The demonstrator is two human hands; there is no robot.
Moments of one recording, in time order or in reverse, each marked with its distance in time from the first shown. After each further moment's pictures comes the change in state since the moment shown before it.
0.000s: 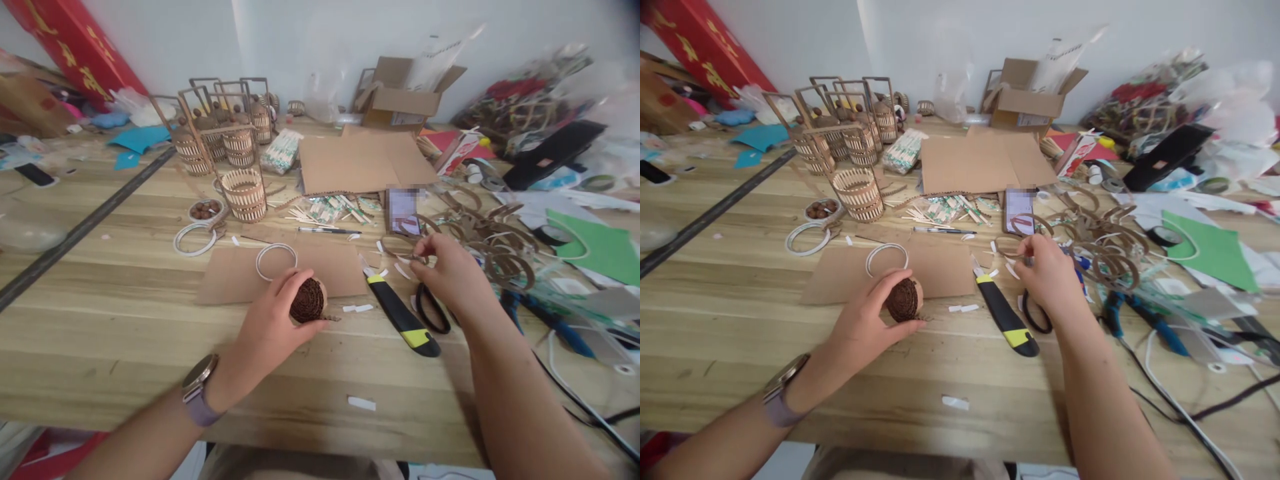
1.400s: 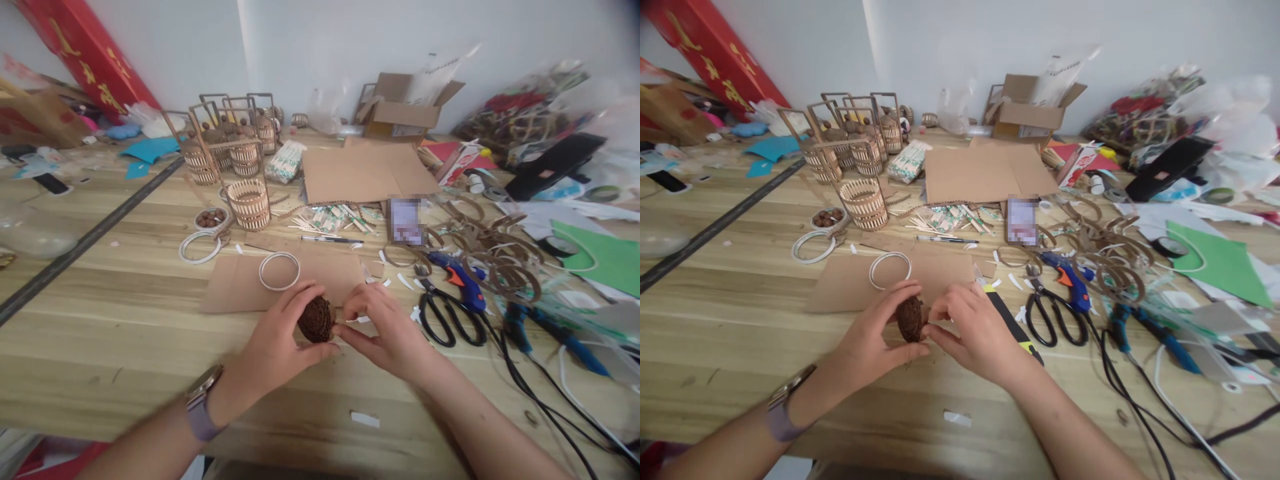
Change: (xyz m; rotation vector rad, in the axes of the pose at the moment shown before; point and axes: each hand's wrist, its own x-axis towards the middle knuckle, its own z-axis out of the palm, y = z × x) left_hand -0.004 0.001 0.000 -0.290 -0.085 0.023; right_hand -0.055 -0.094 0.014 0.477 -0.121 -0.713
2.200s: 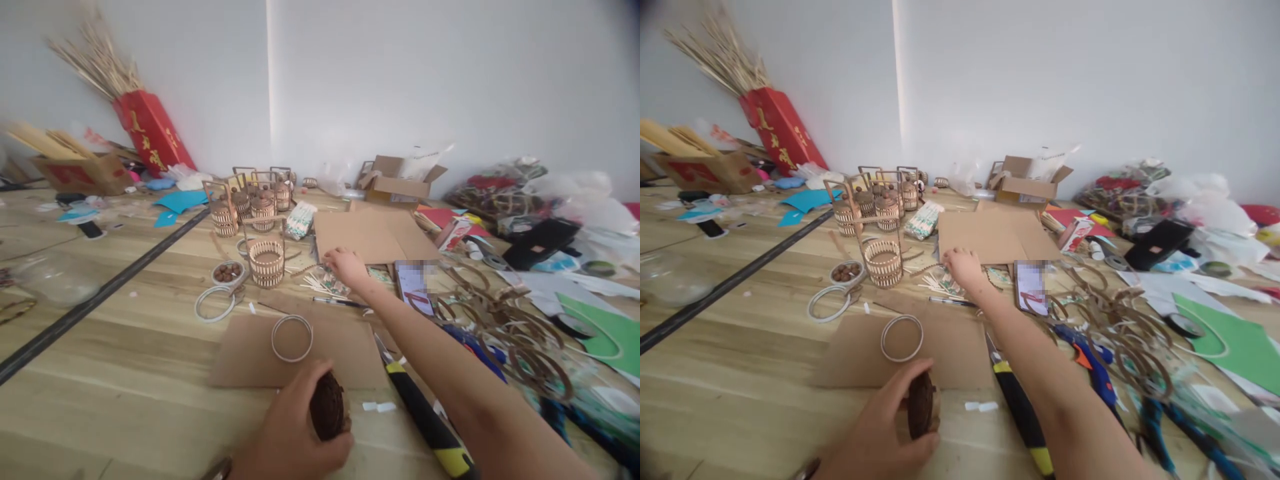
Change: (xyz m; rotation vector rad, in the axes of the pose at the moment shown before) left_hand -0.001 -0.005 0.008 -0.182 -0.054 -0.325; right_hand 0.176 0.154 0.029 -0.569 -0.281 0.392
